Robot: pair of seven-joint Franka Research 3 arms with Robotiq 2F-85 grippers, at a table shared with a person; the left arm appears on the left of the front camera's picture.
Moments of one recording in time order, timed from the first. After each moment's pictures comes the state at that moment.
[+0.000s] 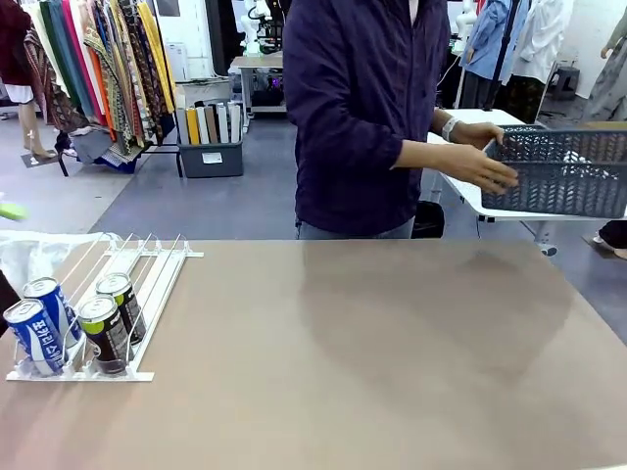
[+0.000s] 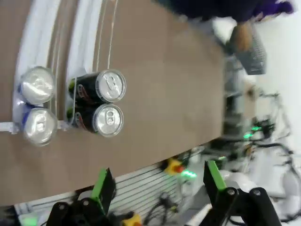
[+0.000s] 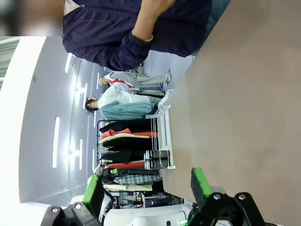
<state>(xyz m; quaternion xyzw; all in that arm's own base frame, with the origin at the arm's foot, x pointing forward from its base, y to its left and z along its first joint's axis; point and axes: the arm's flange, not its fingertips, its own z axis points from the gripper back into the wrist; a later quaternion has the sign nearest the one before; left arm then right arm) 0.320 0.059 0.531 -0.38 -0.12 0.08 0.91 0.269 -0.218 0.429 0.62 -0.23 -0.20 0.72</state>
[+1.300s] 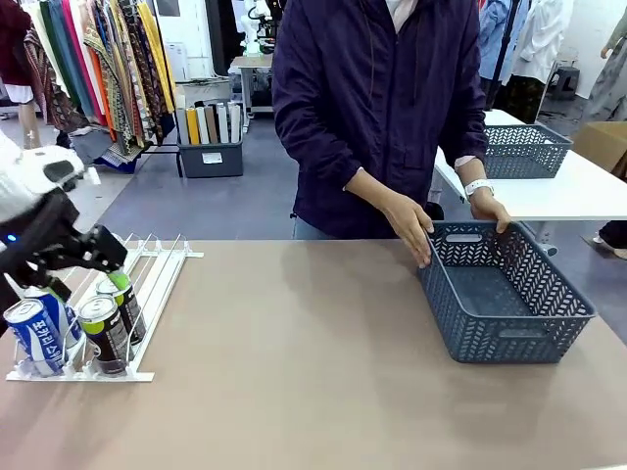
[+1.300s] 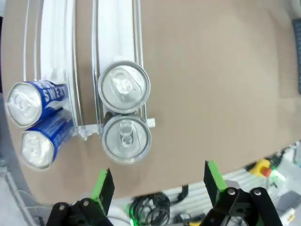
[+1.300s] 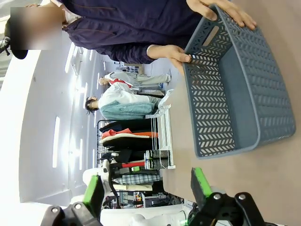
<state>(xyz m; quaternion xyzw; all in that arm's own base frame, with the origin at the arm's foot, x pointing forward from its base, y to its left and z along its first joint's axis) 0.350 -0.069 0.479 -0.12 -0.09 0.00 0.99 0.269 -0.218 0.429 0.62 -0.23 -0.20 0.72</state>
